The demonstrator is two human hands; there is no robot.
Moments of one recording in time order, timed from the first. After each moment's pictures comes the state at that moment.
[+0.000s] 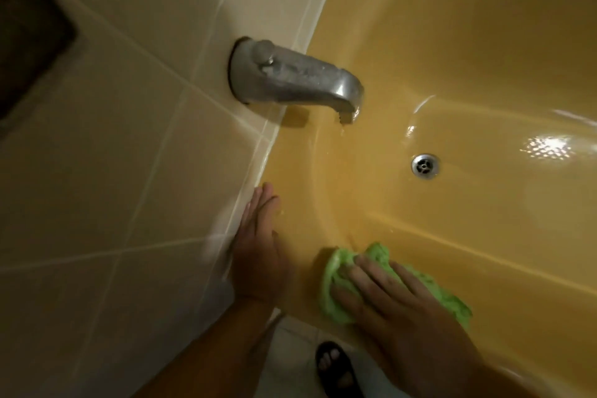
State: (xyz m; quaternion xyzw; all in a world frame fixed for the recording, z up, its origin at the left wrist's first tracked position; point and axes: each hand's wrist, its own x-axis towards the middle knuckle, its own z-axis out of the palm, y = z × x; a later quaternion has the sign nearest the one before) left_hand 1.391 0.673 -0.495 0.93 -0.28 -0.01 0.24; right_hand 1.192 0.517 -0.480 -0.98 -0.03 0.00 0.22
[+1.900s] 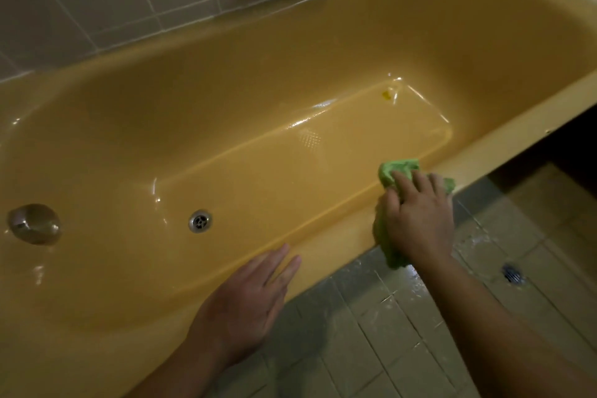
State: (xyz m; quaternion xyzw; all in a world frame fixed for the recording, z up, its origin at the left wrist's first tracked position) left_hand 1.173 0.544 -0.512 0.48 -0.86 -0.11 0.13; right_hand 0.876 0.427 -0.481 -0.62 0.77 -0.10 0.12
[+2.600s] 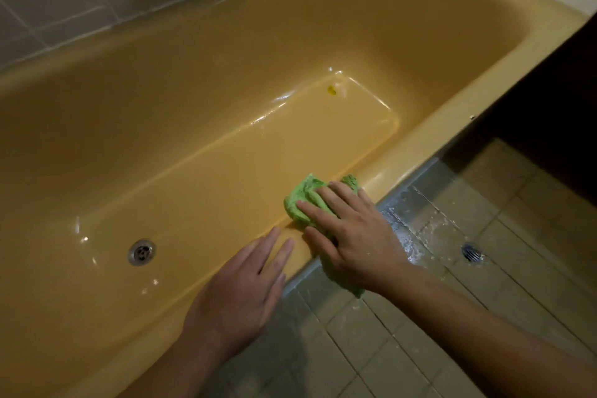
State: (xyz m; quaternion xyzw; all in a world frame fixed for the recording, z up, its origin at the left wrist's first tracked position) left_hand 1.059 0.472 -0.507 0.45 -0.88 -0.06 0.12; right_hand 0.817 0.426 -0.493 -0.82 0.56 -0.08 0.10
